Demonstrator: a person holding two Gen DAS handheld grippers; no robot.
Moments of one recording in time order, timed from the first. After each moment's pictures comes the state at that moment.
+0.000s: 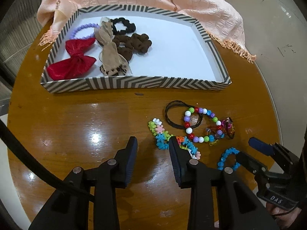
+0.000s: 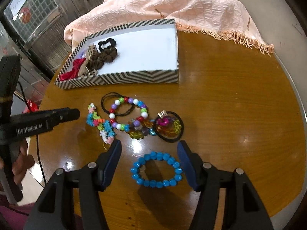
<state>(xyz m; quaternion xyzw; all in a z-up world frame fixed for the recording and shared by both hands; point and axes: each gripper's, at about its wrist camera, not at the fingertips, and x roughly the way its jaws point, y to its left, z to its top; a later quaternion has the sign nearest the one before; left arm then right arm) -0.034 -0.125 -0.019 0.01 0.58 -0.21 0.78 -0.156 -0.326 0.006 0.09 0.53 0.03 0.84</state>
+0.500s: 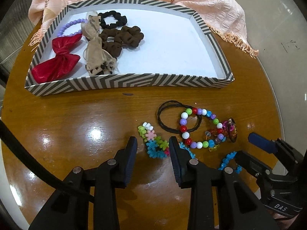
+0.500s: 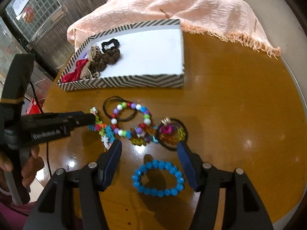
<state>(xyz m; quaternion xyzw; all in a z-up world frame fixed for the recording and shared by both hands) -0.026 -0.146 -0.035 0.02 0.60 -0.21 0.77 -0.133 -0.324 0.007 0.09 0.52 0.06 0.85</state>
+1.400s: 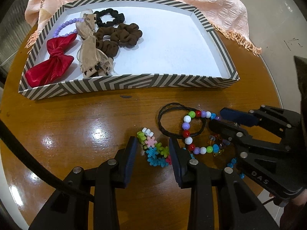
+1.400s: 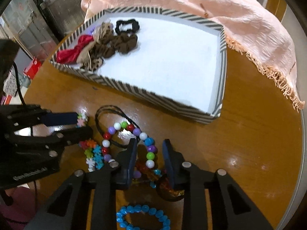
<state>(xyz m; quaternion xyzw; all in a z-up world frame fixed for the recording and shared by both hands) -0.021 -0.153 -0.048 0.03 0.59 -0.21 0.78 -0.064 -0.298 -0.026 -0.04 0.58 0.12 0.81</state>
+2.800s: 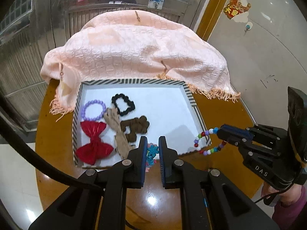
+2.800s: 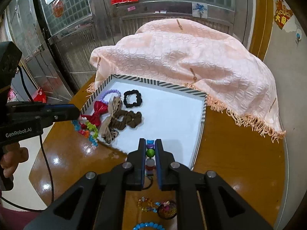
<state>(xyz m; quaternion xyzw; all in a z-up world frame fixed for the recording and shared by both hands) 0.021 -0.117 0.087 0.01 0.46 -0.25 0.85 -0.044 -0.300 0.101 -0.01 0.44 0.11 0.89</state>
